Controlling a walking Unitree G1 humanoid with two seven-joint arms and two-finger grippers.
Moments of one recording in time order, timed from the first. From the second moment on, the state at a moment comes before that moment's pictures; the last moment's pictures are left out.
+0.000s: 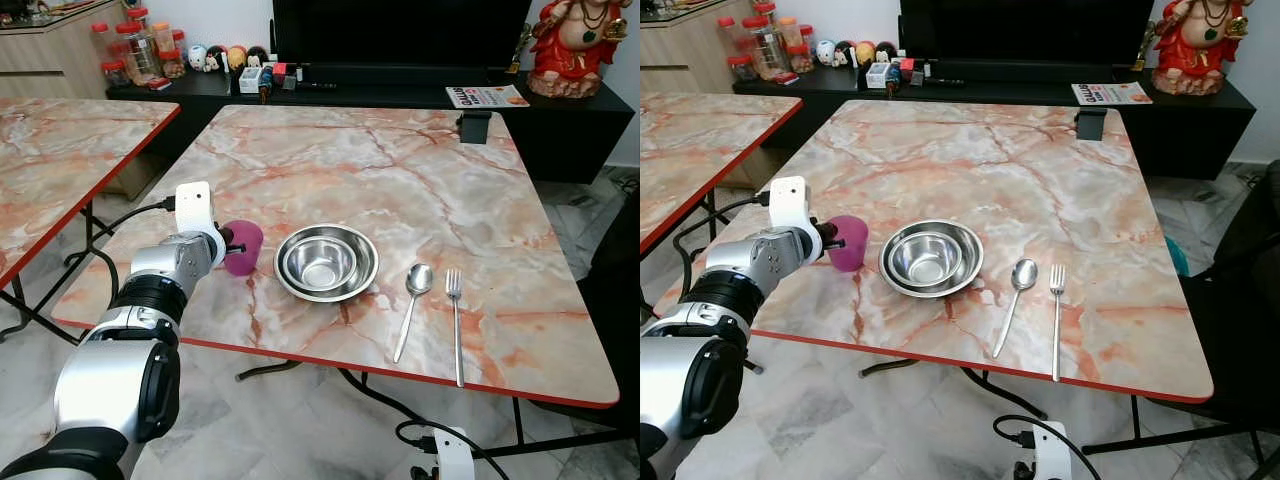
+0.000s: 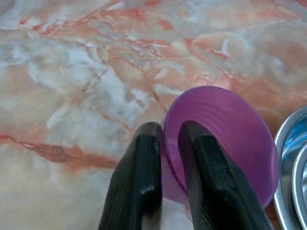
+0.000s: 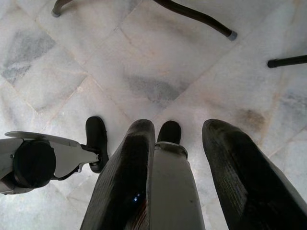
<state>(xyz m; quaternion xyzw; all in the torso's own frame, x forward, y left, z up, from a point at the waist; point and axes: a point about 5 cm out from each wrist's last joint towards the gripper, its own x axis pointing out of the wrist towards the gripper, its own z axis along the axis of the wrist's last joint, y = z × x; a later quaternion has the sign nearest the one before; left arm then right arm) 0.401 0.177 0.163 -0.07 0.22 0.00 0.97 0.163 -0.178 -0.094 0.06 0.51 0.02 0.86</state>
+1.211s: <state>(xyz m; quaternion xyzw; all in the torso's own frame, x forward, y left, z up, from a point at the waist) 0.245 0.410 0.197 0.20 0.01 0.50 0.84 0.163 -0.176 -0.095 0.06 0.51 0.02 0.86</state>
